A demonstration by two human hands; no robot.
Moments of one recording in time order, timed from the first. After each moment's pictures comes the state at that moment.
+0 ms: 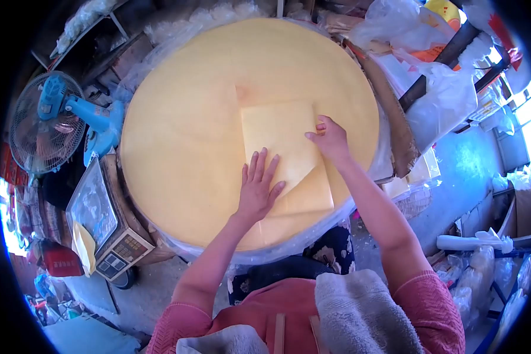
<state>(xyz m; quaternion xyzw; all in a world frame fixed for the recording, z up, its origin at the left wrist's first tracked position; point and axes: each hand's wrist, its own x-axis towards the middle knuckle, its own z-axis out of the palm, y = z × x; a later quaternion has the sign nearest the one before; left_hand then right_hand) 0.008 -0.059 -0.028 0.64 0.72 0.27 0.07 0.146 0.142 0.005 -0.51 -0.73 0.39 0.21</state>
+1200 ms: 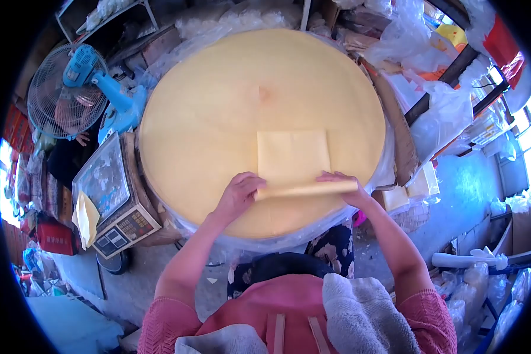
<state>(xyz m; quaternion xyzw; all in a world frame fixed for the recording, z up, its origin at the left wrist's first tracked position) -0.051 -0.128 -0.024 0.69 0.62 0.37 0.08 0.234 0.074 -0.017 -0.16 -0.88 0.42 0.15</state>
